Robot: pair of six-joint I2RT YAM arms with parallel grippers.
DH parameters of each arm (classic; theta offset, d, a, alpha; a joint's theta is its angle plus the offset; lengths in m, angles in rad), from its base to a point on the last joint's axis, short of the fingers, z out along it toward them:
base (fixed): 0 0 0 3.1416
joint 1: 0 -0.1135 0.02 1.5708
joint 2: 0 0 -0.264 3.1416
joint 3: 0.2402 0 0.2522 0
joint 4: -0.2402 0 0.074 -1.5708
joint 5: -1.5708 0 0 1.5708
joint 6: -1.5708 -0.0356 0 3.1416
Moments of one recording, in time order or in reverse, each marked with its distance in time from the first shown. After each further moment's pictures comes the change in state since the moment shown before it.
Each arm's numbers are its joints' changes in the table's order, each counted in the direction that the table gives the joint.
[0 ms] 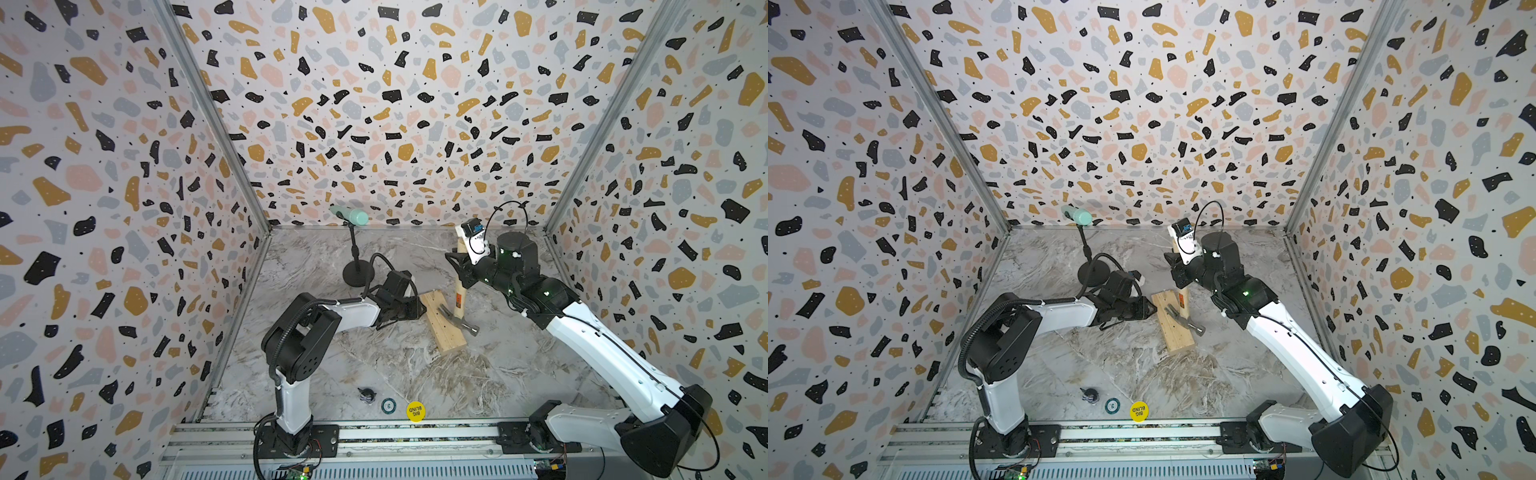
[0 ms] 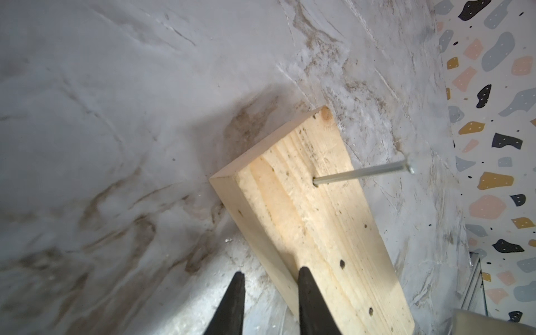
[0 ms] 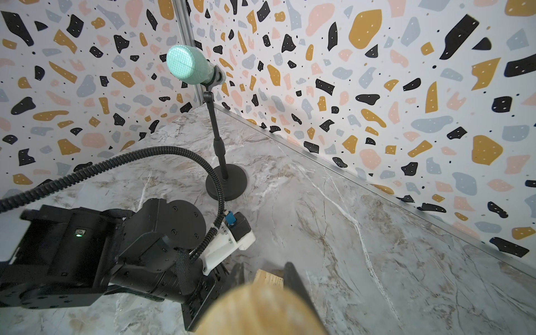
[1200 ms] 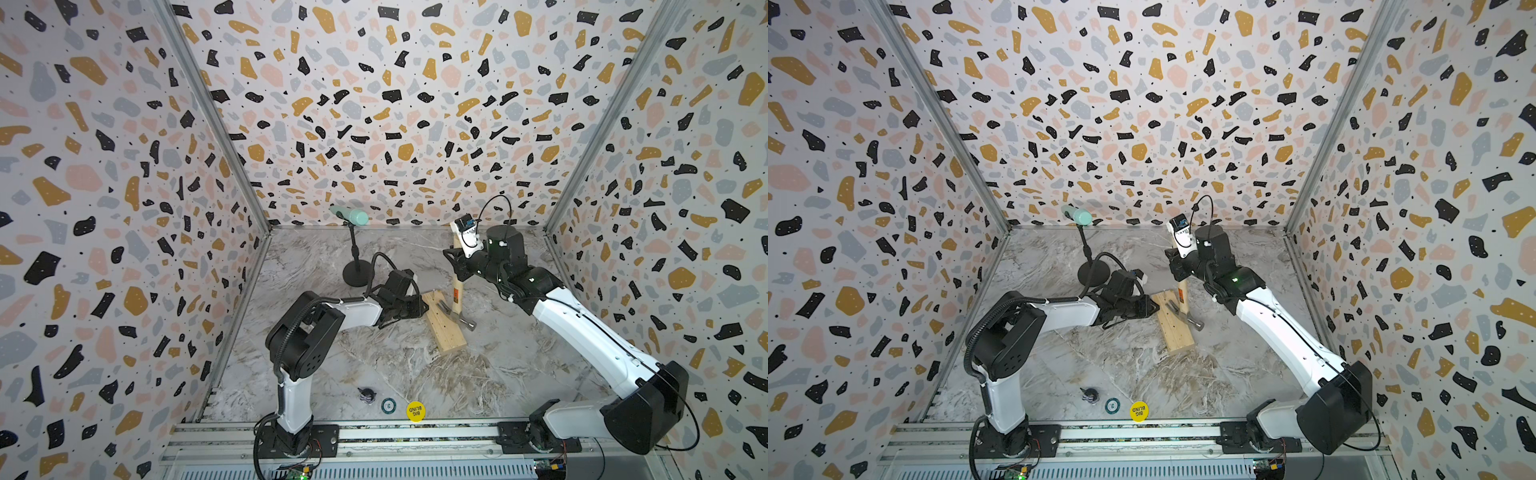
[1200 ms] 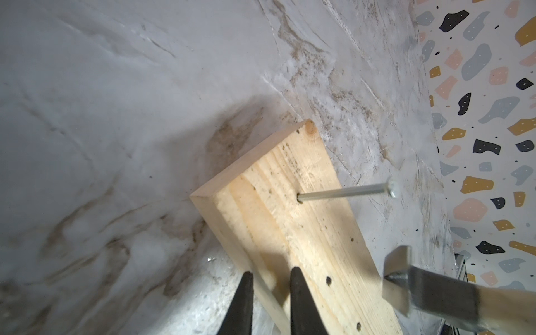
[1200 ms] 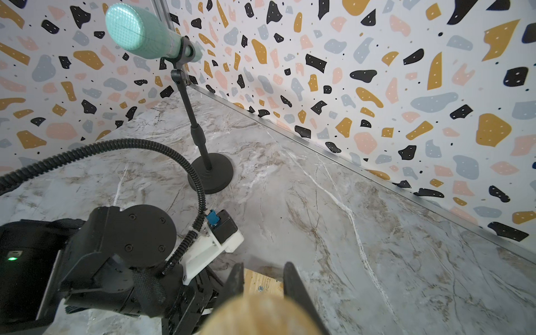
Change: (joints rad) left arm 0.004 0.027 0.010 0.050 -0.017 0.021; right arm 0.048 0.124 0.046 0.012 0.005 0.008
